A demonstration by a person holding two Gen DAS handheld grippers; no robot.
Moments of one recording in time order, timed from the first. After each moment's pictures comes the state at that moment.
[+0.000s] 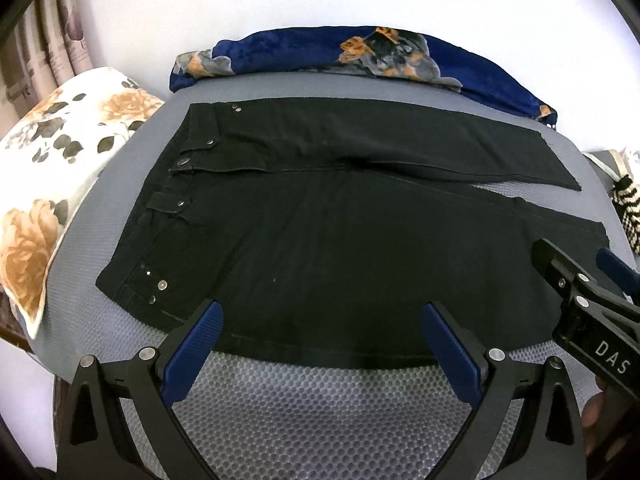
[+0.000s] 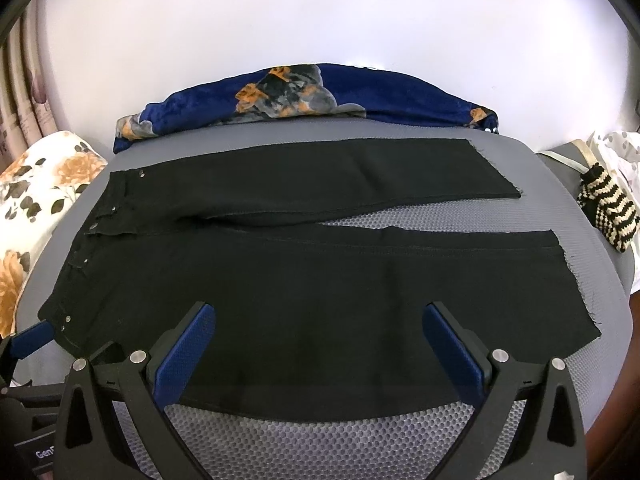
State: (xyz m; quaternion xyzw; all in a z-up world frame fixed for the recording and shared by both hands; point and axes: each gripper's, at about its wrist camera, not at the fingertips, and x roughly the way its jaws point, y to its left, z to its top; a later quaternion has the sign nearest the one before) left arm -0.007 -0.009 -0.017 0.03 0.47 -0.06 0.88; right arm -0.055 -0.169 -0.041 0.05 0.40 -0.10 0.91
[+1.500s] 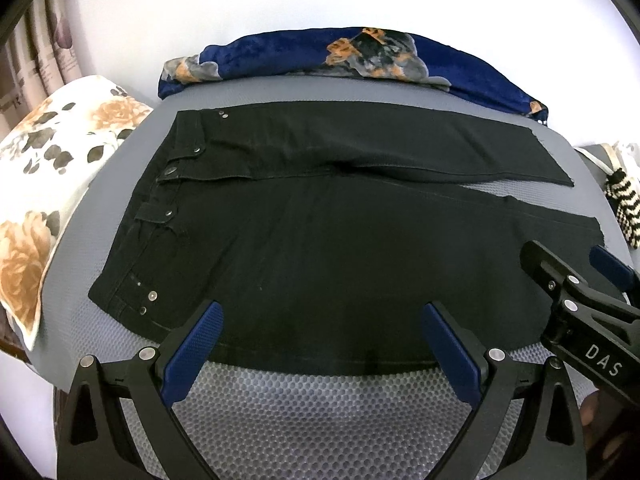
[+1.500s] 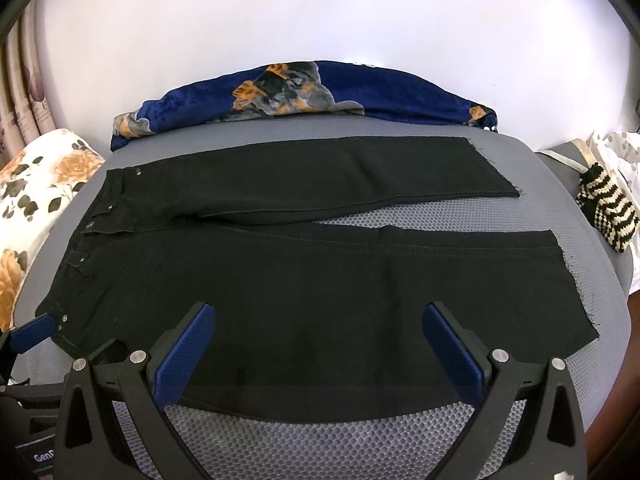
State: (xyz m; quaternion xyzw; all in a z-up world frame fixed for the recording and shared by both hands) left arm -0.004 -0.017 -0.017 0.04 0.47 -0.07 0.88; right arm -0.057 -0.173 -0.044 0.05 0.40 -0.10 0.91
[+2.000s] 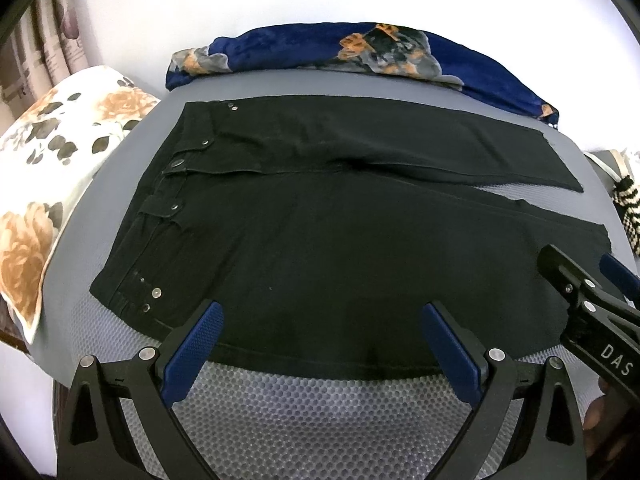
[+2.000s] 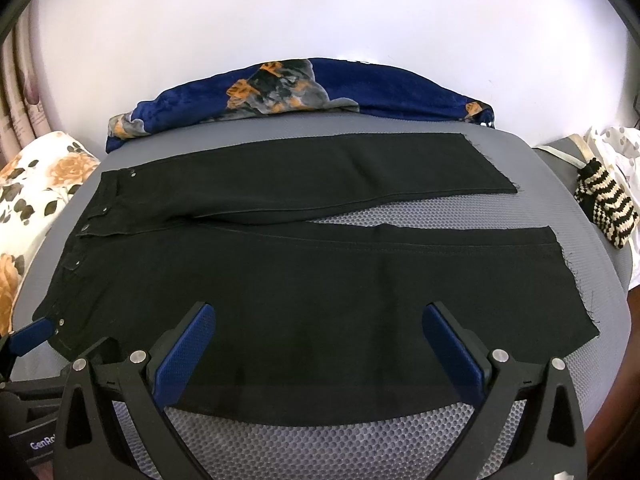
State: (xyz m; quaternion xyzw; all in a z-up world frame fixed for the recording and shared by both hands) left arm 0.005 -0.010 -0.022 0.03 0.48 -0.06 0.88; right arm -0.051 -0.177 -0.045 0.06 0.40 -0.11 0.91
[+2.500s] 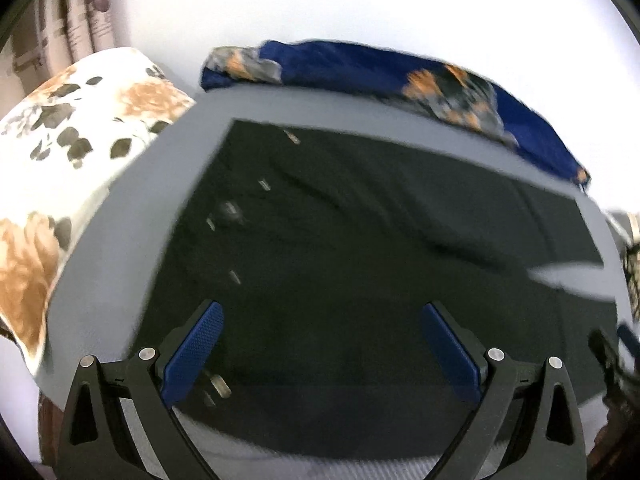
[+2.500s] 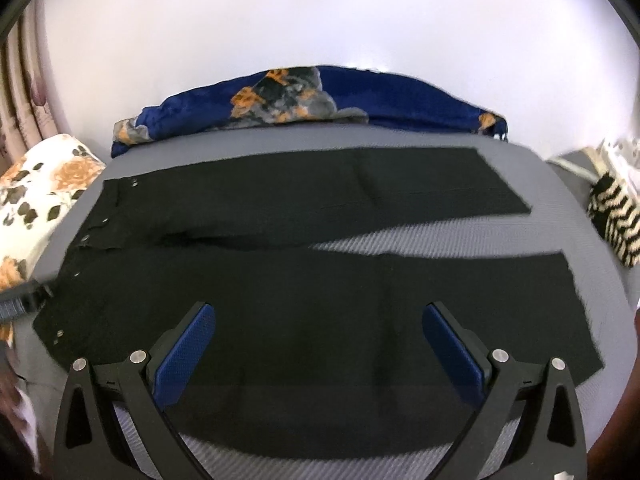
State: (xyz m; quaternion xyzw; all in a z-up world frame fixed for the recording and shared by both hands) left arm 0.100 0.080 -0.002 -0.04 0.46 -0.03 0.88; right arm -0.017 -0.197 -0.039 0.04 0.39 -0.08 0.91
